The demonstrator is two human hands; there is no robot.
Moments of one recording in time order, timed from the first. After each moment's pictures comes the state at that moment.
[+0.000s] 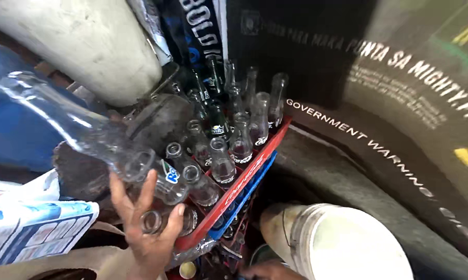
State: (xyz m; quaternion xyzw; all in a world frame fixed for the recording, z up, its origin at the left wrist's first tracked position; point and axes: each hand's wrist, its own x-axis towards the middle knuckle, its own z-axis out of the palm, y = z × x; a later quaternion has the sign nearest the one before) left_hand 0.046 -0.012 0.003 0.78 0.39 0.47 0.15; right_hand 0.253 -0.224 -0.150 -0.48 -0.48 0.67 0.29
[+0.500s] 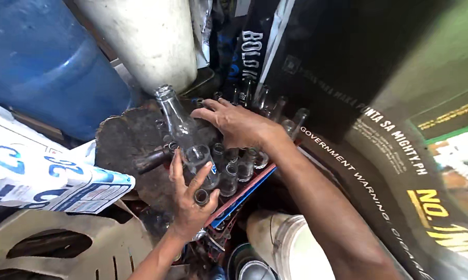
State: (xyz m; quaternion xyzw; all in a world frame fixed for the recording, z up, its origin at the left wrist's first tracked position) left_hand 0.049 -0.010 -0.001 0.75 0.41 0.49 0.17; right_hand 0.245 0.100 0.123 -0.51 -0.83 0.21 0.05
